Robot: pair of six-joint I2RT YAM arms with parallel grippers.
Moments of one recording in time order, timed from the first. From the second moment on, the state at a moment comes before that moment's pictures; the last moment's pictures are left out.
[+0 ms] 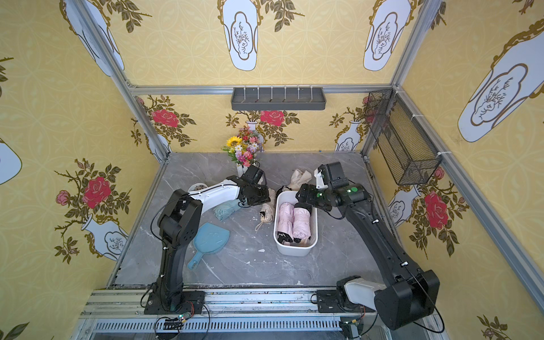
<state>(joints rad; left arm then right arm) -0.61 2.08 1.54 -0.53 0.23 -0.74 0.27 1.23 1.21 -0.90 -0.29 0.52</state>
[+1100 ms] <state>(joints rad) -0.61 1.29 1.03 -0.16 0.63 -0.89 0.41 1.07 0.99 -0.53 -0.76 0.65</state>
